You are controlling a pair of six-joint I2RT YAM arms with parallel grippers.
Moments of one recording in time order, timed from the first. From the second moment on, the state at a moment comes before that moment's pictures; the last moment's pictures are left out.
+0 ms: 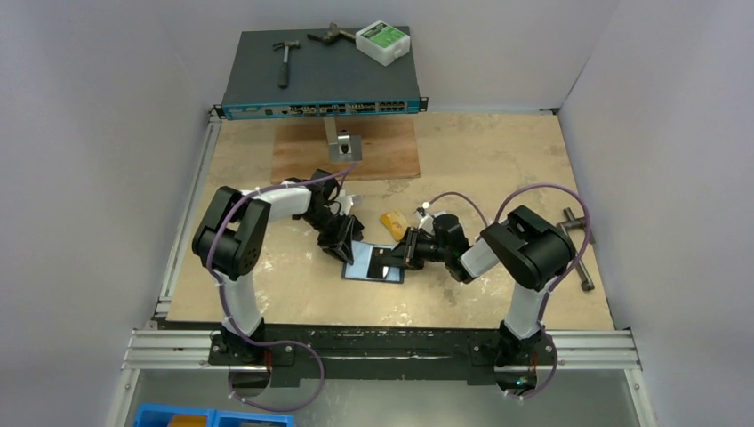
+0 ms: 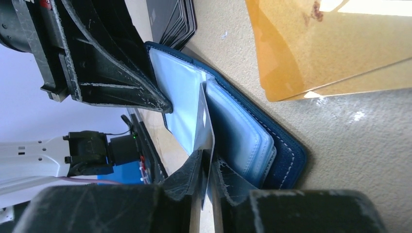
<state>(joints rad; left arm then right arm) -0.40 1.90 1.10 -0.68 0.64 -0.16 0.57 1.86 0.44 0.89 -0.60 1.03</state>
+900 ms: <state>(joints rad) -0.43 1.89 1.11 -0.68 0.61 -0.15 0.60 1.65 0.55 0.41 -0.46 0.85</state>
